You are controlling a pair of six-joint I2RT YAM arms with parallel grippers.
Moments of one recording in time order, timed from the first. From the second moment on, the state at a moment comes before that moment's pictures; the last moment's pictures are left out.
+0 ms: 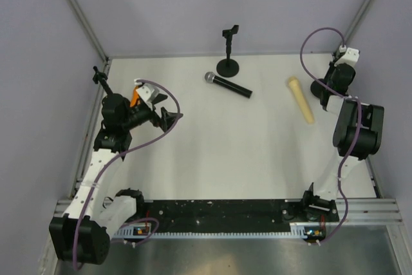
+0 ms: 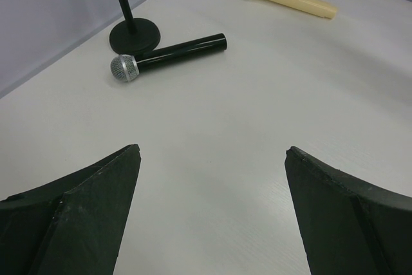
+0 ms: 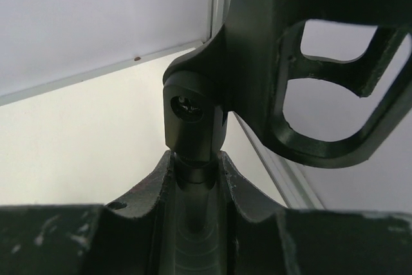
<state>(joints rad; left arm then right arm) -0.08 0.94 0.76 -0.01 0.80 0.14 -0.25 1.90 1.11 0.66 0.15 0.01</state>
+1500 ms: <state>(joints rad) -0.08 0.69 1.15 -0.55 0.13 0.18 -0.25 0.65 1.15 -0.40 -0.62 -0.03</state>
